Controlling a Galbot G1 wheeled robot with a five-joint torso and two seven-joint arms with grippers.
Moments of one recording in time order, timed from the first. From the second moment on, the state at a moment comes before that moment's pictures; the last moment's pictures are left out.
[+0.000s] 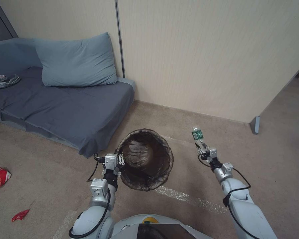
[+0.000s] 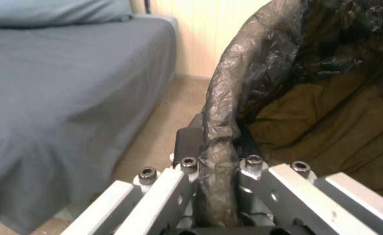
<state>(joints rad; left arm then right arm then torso) 1.76 -1.45 -0.28 -2.36 -0.01 0.28 -0.17 -1.30 1.23 0.69 1.53 0.30 0.24 -0.46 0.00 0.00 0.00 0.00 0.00</state>
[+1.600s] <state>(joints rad) 1.72 -1.45 -0.20 -2.36 -0.03 0.33 -0.20 -1.52 1.23 0.32 1.92 0.25 0.21 -0.50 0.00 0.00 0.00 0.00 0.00</state>
